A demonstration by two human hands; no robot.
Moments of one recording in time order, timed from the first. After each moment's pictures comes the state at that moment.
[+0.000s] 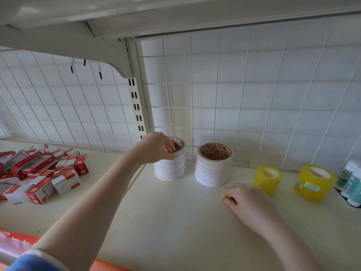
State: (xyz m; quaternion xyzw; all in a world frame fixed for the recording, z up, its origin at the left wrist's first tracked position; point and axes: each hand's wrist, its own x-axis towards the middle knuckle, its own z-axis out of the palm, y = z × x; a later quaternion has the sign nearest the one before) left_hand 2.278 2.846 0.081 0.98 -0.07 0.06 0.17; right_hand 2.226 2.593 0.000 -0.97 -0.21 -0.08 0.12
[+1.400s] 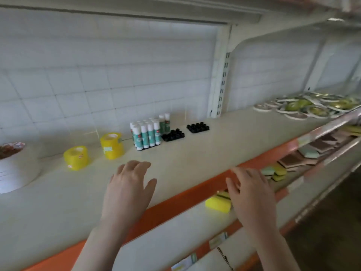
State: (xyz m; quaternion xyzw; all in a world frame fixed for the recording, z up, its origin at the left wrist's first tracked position) left_hand 2.099 2.502 0.007 0.91 -0.27 0.18 0.26; right_hand 1.981 2.296 -0.029 -0.89 0.28 -0.35 0.06
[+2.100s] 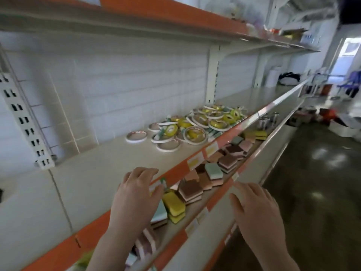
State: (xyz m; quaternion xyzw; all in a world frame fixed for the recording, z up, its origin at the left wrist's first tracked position) left_hand 2.012 1.963 0.009 0.84 -0.41 0.12 0.33; right_hand 1.827 1.830 -0.016 -0.85 0.43 -0.28 0.06
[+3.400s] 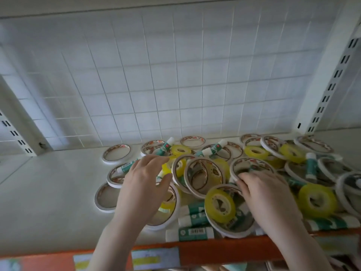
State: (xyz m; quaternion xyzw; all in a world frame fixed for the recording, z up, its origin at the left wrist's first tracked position) left_hand 2.092 1.614 0.024 0.94 -0.12 0.20 0.24; right_hand 2.062 1.382 -0.008 -0.96 0.00 -0.26 0.07
